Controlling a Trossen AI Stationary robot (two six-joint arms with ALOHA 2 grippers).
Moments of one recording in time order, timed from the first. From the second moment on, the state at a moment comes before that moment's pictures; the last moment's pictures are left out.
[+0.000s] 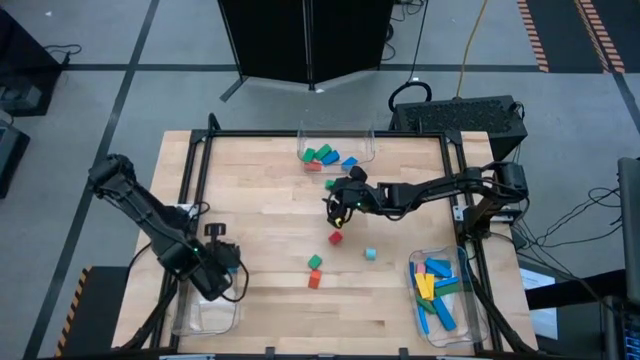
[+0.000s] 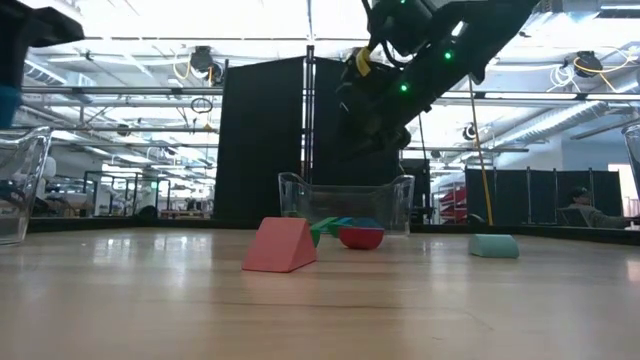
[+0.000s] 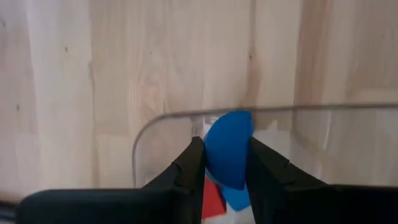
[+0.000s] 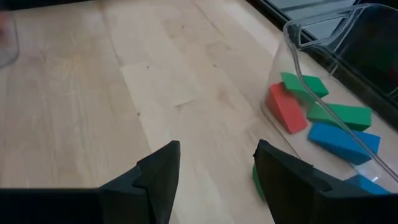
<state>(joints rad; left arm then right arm) -0.76 1.32 1.02 -1.22 -0.26 -0.77 -0.05 1.69 0.94 0.13 0.37 0.22</state>
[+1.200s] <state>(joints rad) -0.85 1.32 0.85 -1.12 -0.06 -1.12 -0.16 1.88 0.94 0.16 0.37 -0.03</state>
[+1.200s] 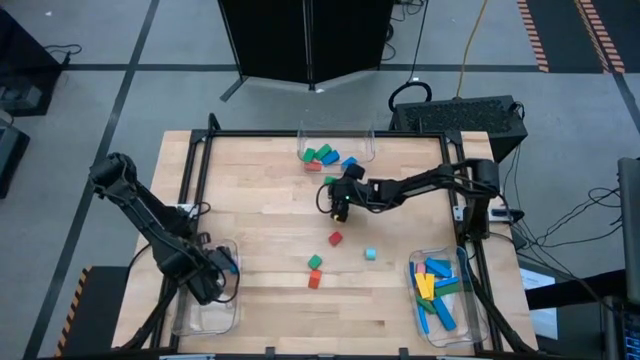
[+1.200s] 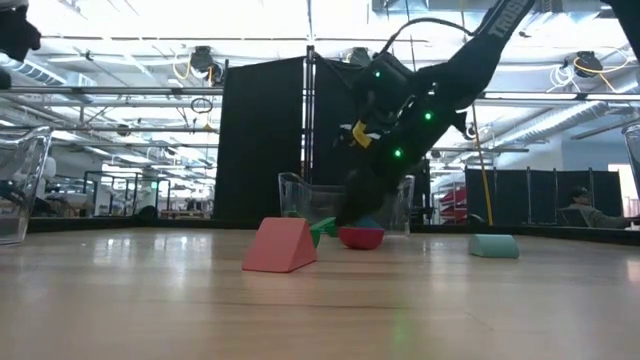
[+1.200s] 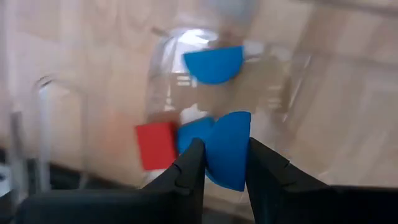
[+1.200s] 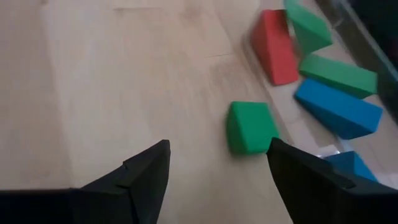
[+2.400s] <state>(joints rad) -0.85 1.26 0.99 -1.35 -0.16 -1.22 -0.24 1.91 0.94 0.19 0.31 -0.03</state>
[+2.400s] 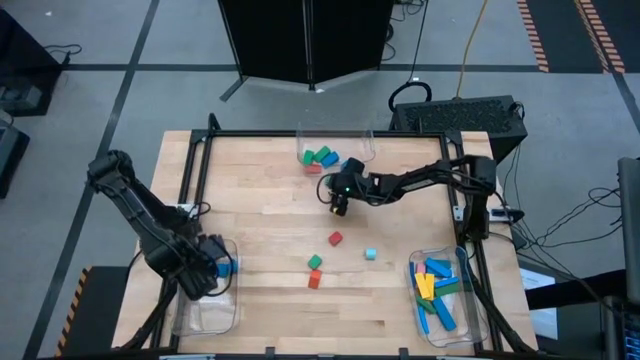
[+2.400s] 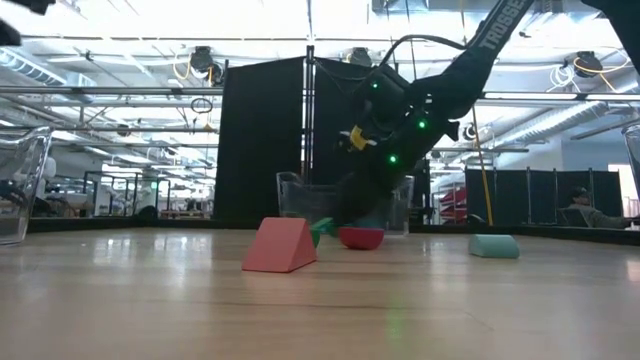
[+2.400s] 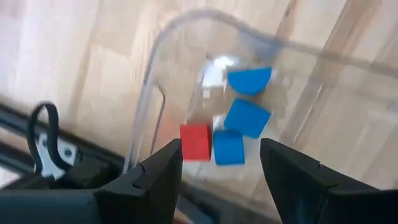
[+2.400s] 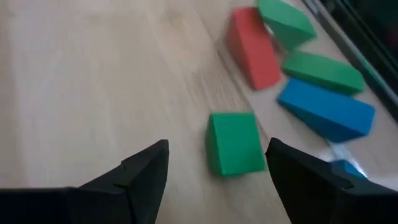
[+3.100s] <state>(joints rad) -0.85 1.25 1.06 -1.43 -0.40 -1.22 -0.21 1.91 0.94 0.28 0.49 -0.23</state>
